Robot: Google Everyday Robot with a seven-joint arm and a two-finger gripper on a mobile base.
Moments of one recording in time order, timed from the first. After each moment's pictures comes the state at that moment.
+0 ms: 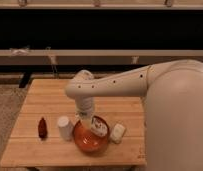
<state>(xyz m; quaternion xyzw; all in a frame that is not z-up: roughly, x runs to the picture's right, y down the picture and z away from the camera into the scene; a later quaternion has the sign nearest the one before) -0.060 0.170 0.740 -0.38 0.06 0.06 0.92</state>
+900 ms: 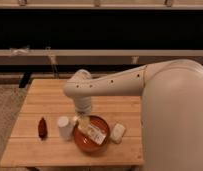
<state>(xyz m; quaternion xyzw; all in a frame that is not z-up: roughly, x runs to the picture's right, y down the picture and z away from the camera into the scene) -0.068 0.157 0.748 -0.37 0.04 0.06 0.93</state>
